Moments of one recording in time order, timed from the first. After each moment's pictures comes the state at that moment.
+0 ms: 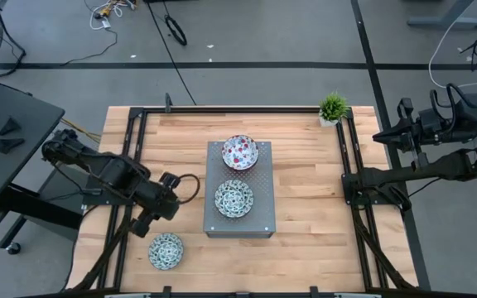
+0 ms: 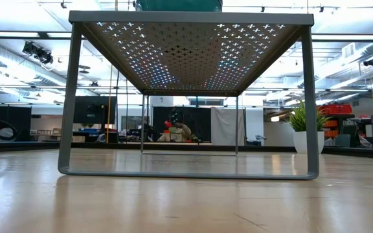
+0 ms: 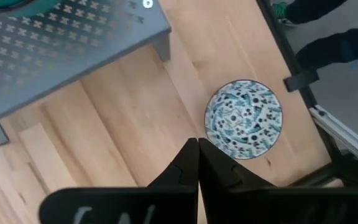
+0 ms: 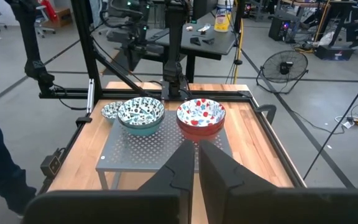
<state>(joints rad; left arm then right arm) -0.49 1.36 1.54 -1.37 0.03 -0.02 -0.03 0.60 1.54 -1.21 -0.04 -0.04</state>
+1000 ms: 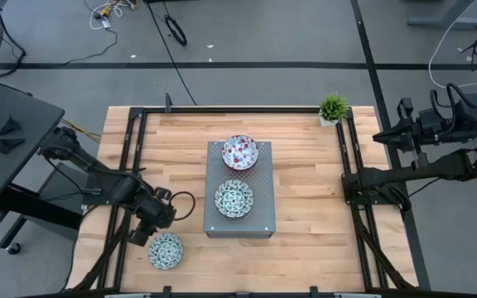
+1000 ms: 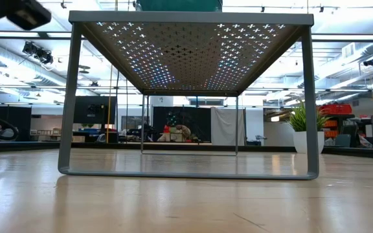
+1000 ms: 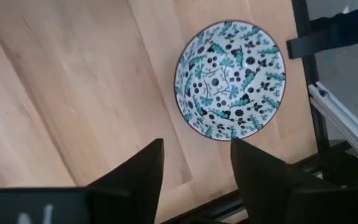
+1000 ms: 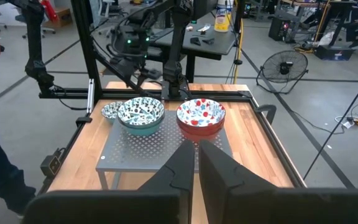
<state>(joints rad) -0.58 1.25 1.08 -1.12 0.14 -0.27 -0.03 0.60 1.54 -1.21 -0.04 -0.04</state>
